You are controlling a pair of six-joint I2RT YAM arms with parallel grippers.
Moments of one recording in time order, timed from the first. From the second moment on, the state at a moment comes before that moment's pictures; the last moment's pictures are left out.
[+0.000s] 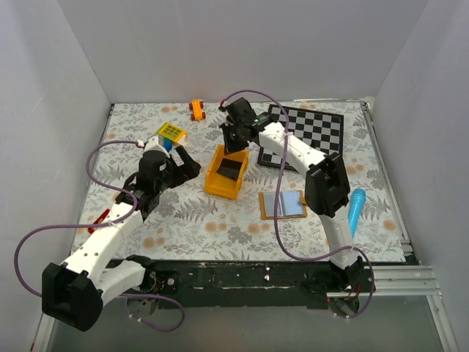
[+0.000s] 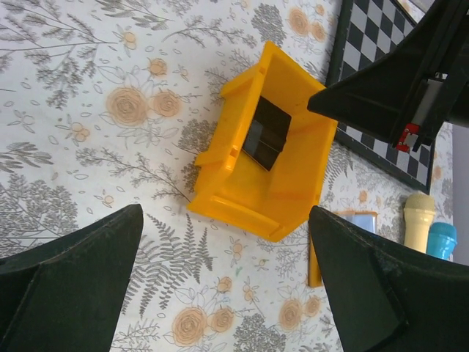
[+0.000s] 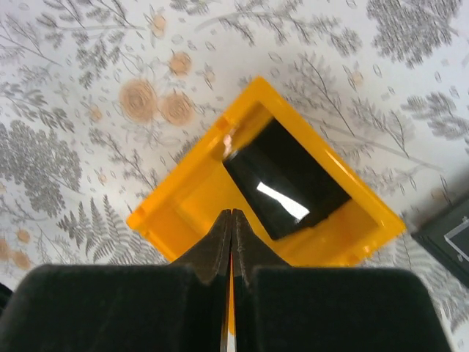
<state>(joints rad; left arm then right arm) -0.37 1.03 0.75 -0.23 -0.07 -0.68 0.69 2.13 1.96 -0.72 -0.14 0.31</state>
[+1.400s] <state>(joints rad) -0.23 0.97 0.70 -0.25 0.05 -0.66 0.72 2.33 1.97 -0.65 -0.18 0.12</state>
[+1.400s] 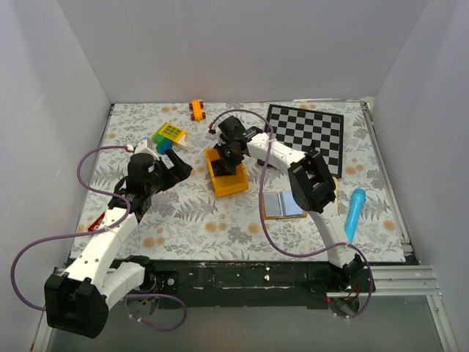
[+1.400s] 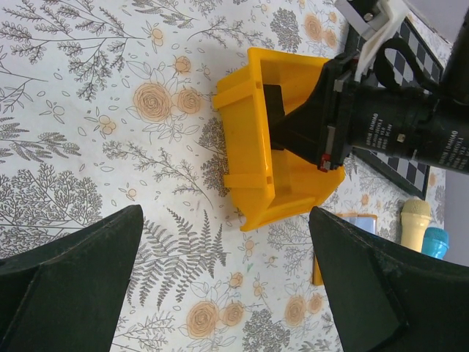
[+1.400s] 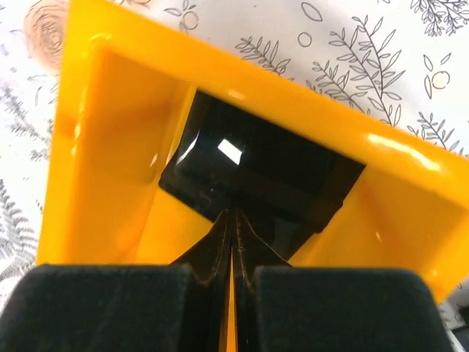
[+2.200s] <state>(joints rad) -0.22 0.97 0.70 -0.25 0.05 -0.66 0.77 2.19 1.92 -0.73 -0.39 0.10</state>
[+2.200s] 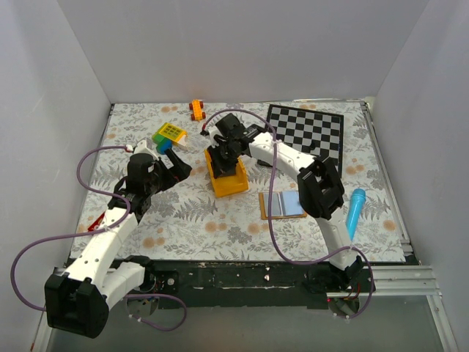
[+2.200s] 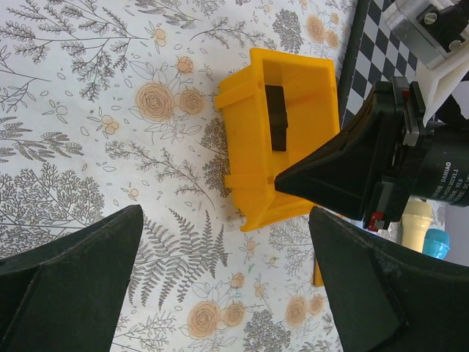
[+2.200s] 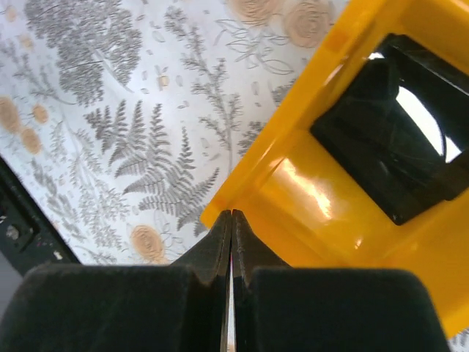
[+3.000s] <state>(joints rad) -0.22 0.96 0.69 -0.25 0.05 -0.66 0.77 2.15 1.84 -0.71 -0.36 0.15</state>
